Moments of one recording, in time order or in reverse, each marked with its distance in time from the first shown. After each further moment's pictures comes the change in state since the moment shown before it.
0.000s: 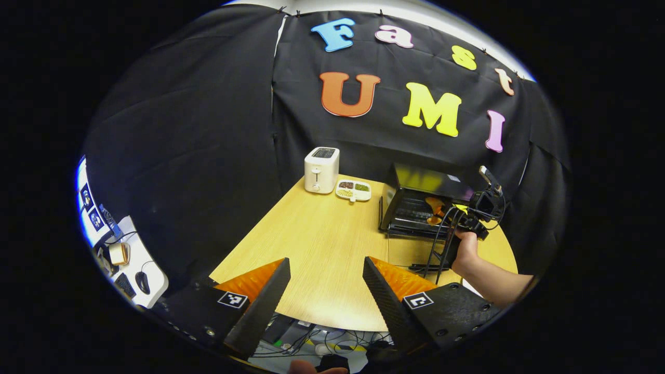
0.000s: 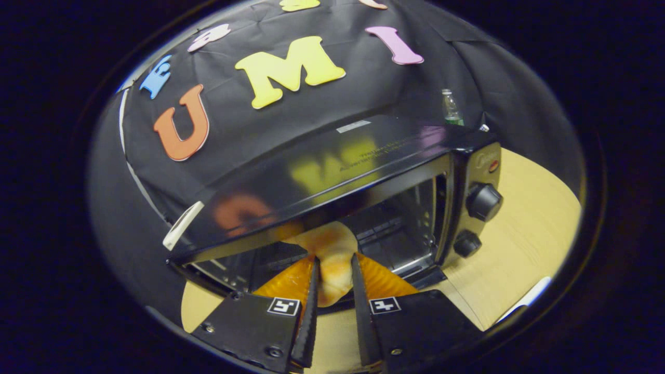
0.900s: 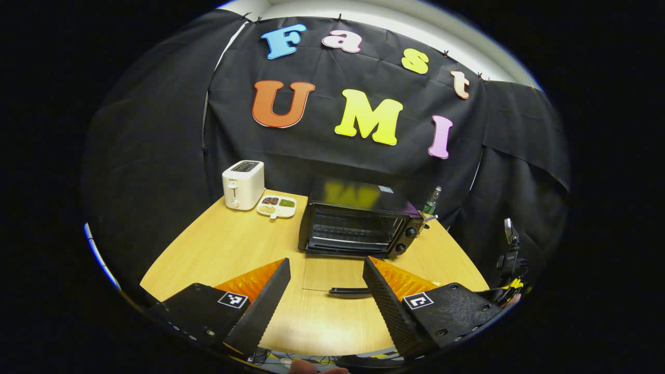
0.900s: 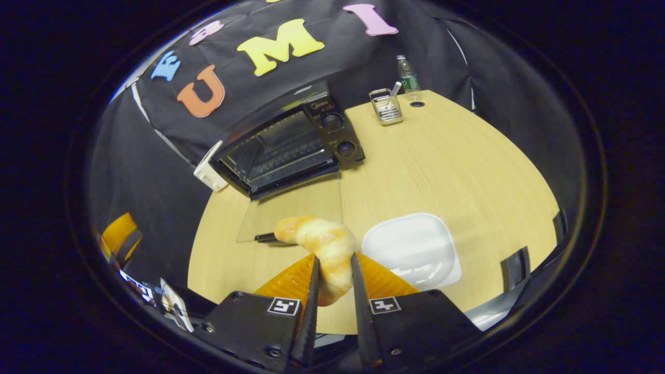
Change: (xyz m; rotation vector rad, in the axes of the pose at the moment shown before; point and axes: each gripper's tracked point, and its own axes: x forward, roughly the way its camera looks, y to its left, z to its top) left arm 0.027 -0.150 0.016 0.034 -0.111 -0.313; right arm -0.256 -0.147 -0.070 -0.013 0.375 0.076
